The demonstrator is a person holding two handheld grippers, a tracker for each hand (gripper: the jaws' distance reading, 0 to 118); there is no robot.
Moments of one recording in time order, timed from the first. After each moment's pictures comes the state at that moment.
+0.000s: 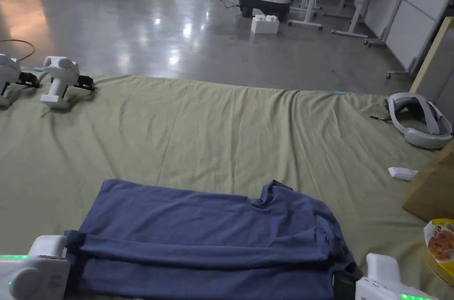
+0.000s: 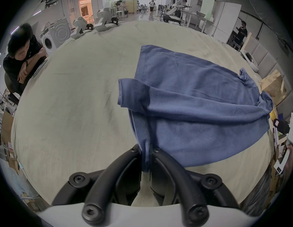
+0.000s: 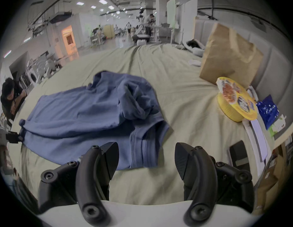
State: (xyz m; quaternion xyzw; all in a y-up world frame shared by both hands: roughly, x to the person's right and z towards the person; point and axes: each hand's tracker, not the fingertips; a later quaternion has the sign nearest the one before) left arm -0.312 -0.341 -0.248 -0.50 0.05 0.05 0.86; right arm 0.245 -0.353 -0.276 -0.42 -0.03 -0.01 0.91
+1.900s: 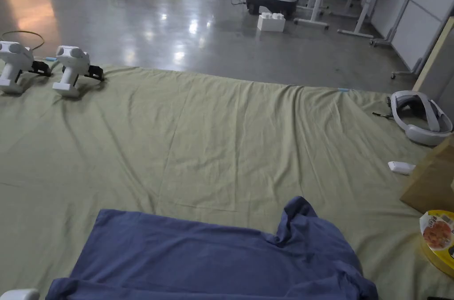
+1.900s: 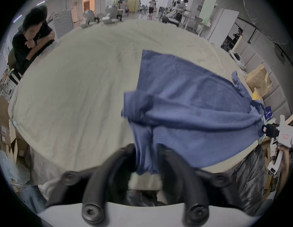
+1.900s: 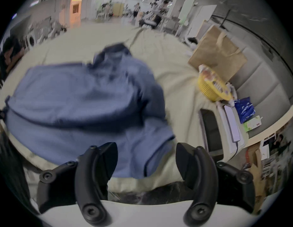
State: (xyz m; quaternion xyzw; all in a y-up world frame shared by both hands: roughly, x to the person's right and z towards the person) left arm -0.300 -0.333 -0.108 -0.48 0.03 0.09 0.87; right arm 0.230 -0.336 -0.142 -0.44 -0.06 0.10 0.89
